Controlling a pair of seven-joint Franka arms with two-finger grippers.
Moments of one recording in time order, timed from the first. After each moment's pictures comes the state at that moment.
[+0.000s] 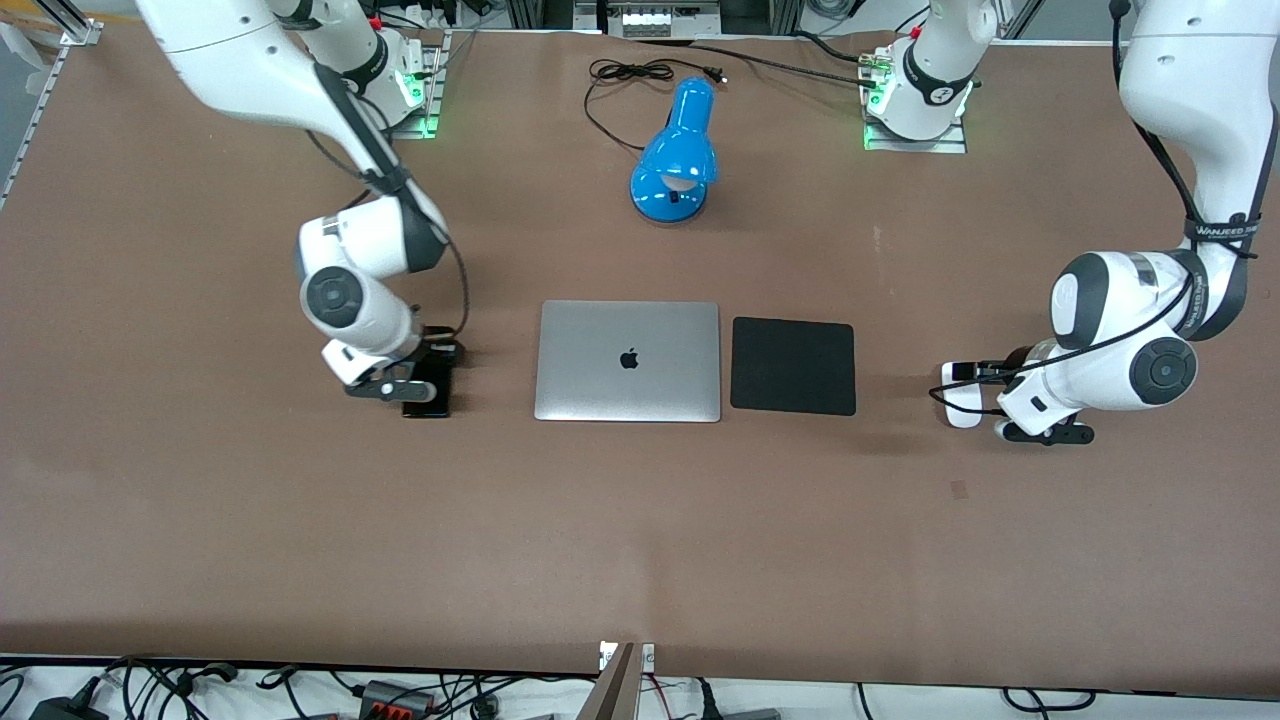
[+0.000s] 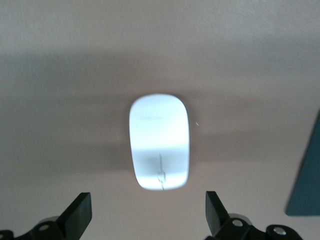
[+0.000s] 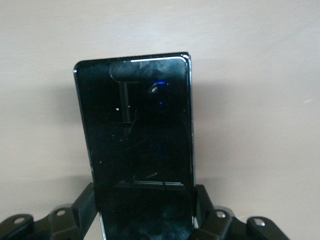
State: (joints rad) left arm 0.16 0.52 -0.12 -1.84 0.04 2.10 0.07; right arm 0.28 0.50 0.07 -2.04 -0.06 2.45 0.46
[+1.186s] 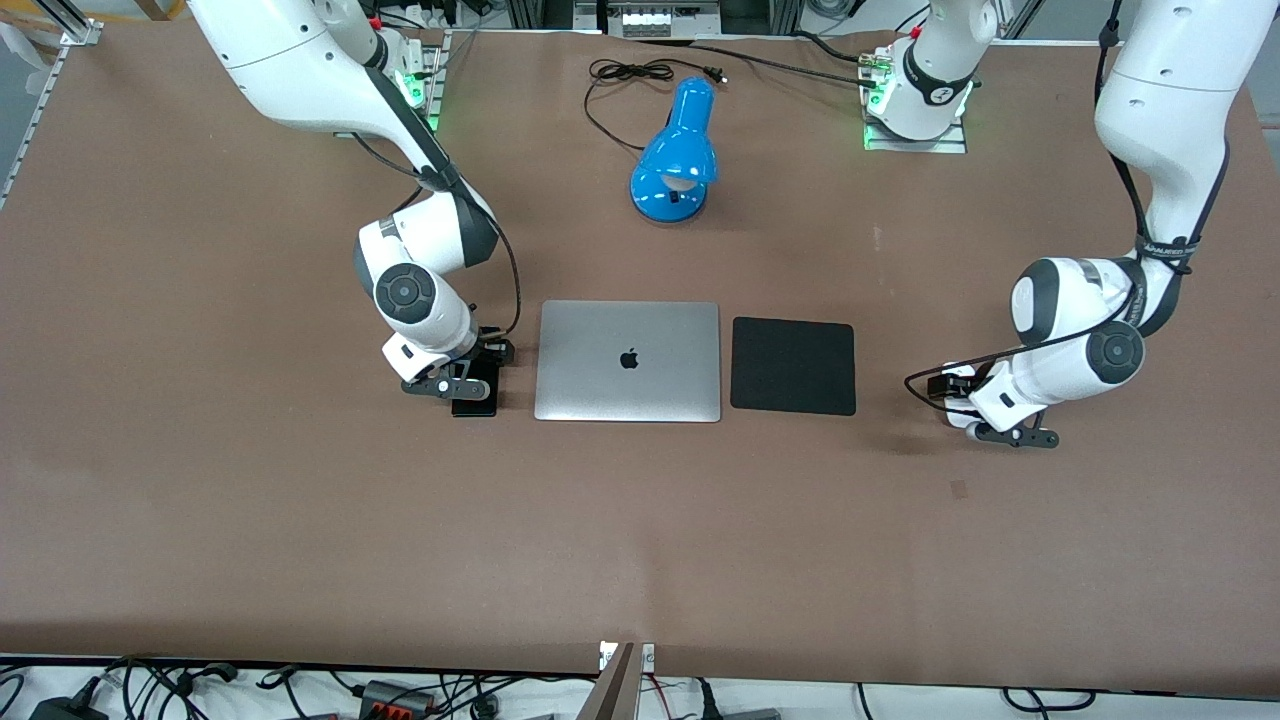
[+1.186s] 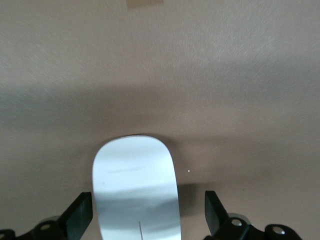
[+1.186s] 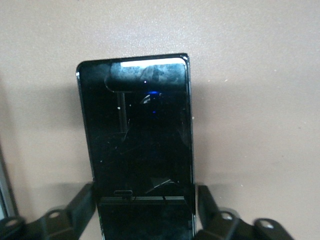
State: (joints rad) left arm 0.19 0.58 -0.17 -1.97 0.04 2.43 0.09; right arm 0.36 0.57 0.07 -1.97 -0.06 2.45 0.53
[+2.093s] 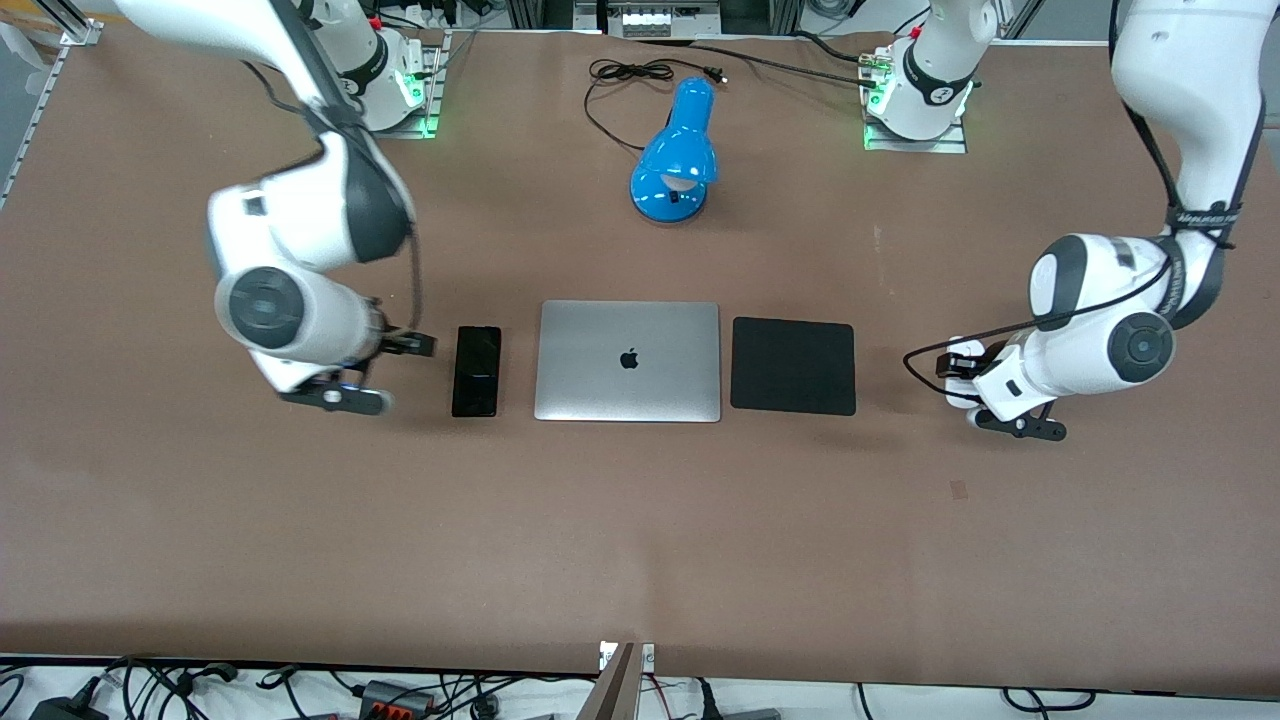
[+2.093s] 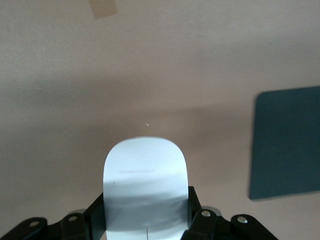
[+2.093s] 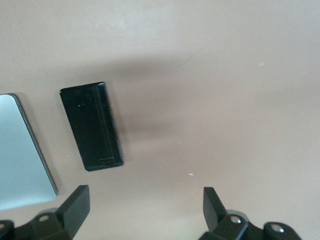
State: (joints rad) left arm 0.19 0.44 -0.24 -1.85 0.04 2.04 0.08; right arm 0.24 0.40 0.05 -1.58 -0.06 1.71 0.44
